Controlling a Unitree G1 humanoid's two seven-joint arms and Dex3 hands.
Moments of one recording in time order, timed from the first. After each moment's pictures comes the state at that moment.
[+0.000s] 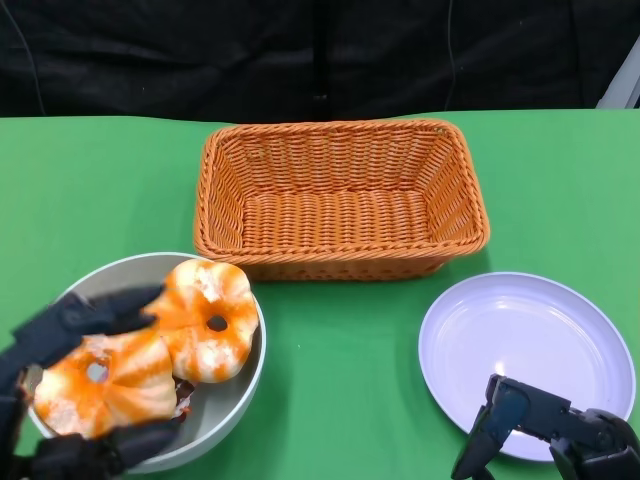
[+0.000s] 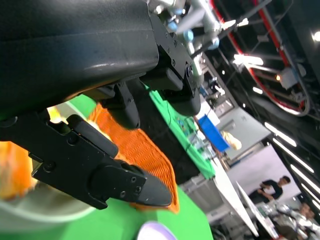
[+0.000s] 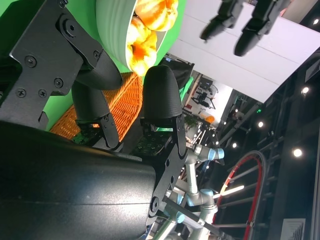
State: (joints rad) left arm 0.37 0.20 0.21 -0.29 -0.05 -0.61 -0.20; right arm 0.42 -0.05 0.18 -0.22 -0.21 -0.74 0.01
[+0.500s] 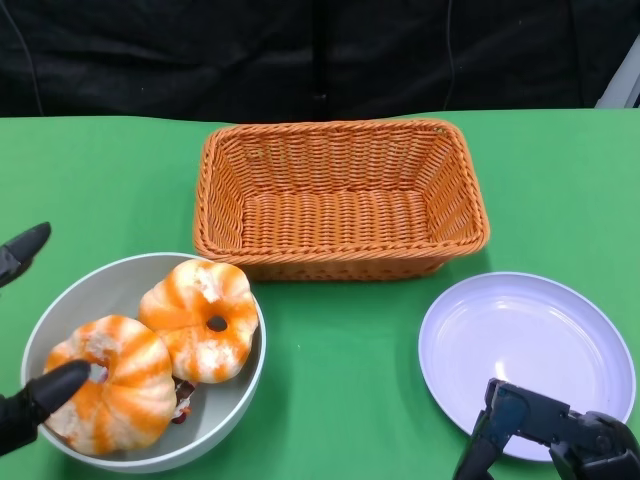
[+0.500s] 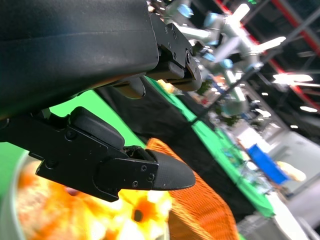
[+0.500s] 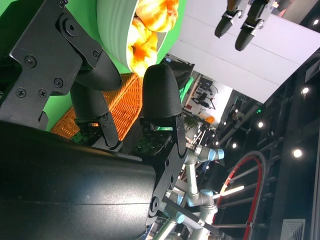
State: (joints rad) left arm 0.28 0.25 0.35 -0.12 0.08 -0.54 -0.12; right arm 0.42 -0.05 0.18 -0.21 -0.22 -0.76 0.01
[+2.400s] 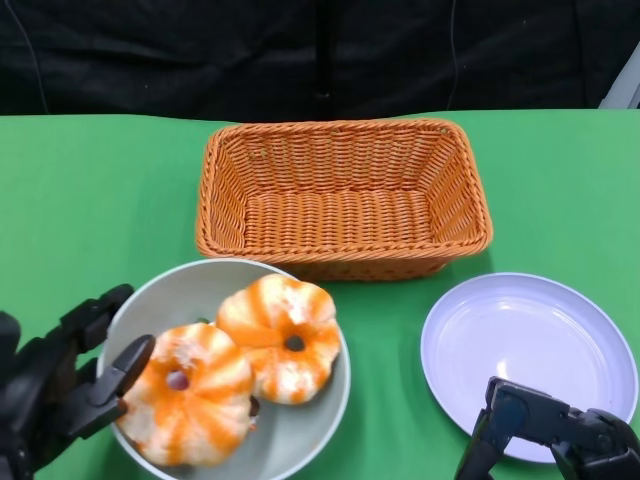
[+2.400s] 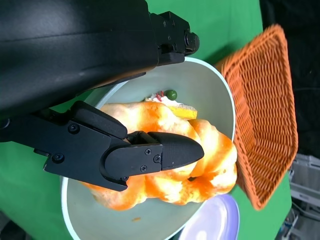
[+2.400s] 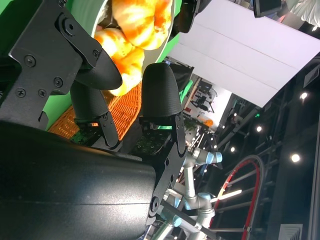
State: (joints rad) left arm 0.12 0.27 0.16 -0.26 -0.29 0.58 -0.36; right arm 0.42 -0.07 0.18 -0.24 -0.22 -0.74 0.02
